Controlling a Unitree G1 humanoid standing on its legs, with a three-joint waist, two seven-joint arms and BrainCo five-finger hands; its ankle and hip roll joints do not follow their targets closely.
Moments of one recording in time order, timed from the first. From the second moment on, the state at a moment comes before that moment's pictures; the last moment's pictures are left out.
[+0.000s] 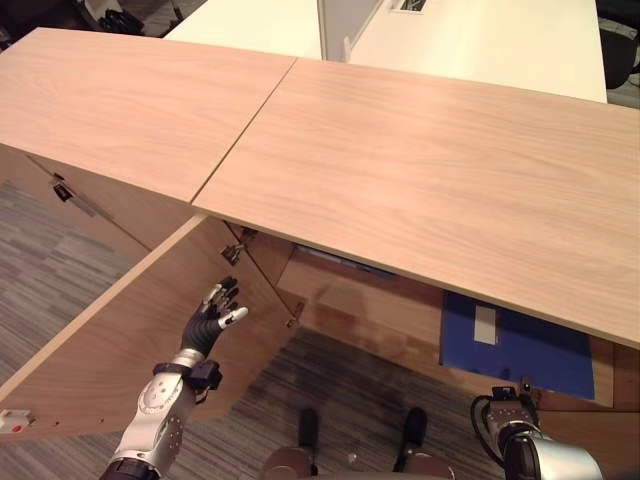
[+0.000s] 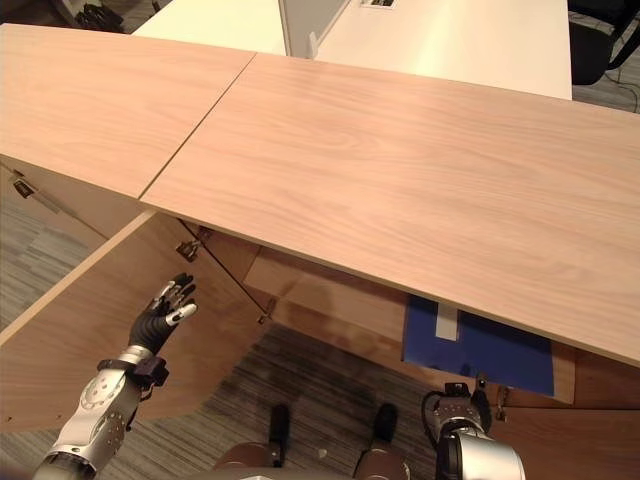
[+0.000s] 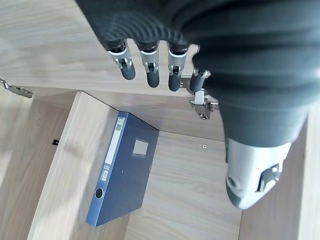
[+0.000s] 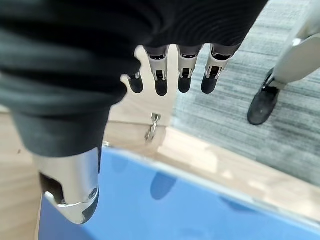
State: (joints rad) left arm 0.08 0.52 -0.19 0.27 -0.70 -0.26 -0.14; right arm -0.34 -0.27 -0.31 1.34 1.26 -0.26 -0.38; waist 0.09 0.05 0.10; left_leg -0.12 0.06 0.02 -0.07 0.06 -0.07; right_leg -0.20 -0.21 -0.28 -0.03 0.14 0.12
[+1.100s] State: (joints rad) left arm -0.04 0.55 -0.26 0.21 -0.70 -0.28 -0.18; right arm -0.85 -0.71 -0.18 1.39 1.22 -0.21 -0.38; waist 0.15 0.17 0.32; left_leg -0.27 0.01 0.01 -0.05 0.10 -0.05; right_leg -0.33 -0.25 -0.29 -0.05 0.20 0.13
